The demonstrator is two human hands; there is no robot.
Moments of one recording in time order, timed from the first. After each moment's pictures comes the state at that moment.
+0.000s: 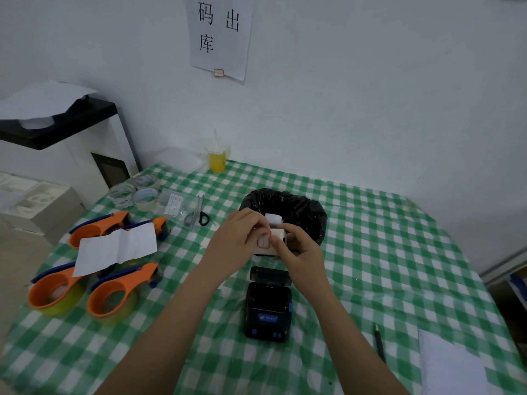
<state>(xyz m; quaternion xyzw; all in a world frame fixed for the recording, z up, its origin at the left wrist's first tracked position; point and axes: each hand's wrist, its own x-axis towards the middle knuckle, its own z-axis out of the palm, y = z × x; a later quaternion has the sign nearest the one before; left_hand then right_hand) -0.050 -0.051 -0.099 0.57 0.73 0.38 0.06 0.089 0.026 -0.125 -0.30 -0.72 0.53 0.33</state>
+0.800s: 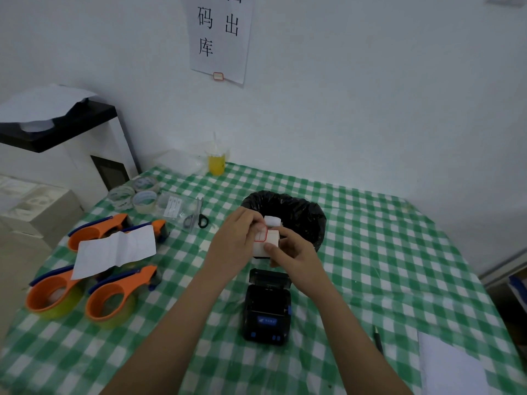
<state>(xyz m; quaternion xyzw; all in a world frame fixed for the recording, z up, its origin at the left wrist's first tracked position) -0.044 -0.048 -0.100 0.52 0.74 0.42 0.04 0.090 0.025 -0.111 -0.25 -0.73 0.59 0.25</state>
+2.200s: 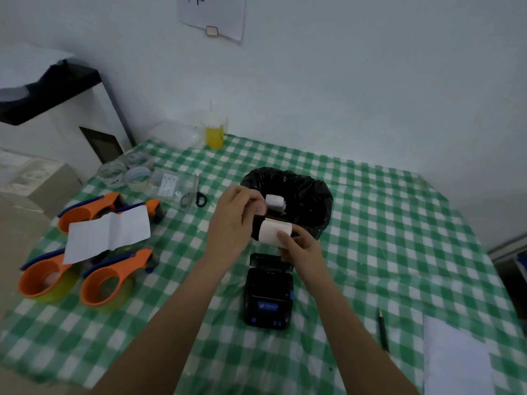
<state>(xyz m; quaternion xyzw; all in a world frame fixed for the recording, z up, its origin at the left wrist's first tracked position) -0.061 -0.021 -0.127 0.47 0.74 0.47 0.05 0.082 0.050 -0.165 -0.40 -0.60 0.65 0.25</state>
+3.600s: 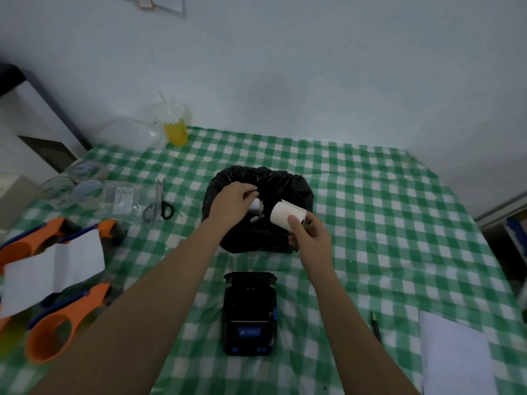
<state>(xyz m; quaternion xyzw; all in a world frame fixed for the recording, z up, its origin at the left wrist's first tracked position) -0.105 0.133 -0.191 0.51 0.80 0.27 0.19 0.085 0.138 -0.190 -0.50 -0.50 0.61 0.35</state>
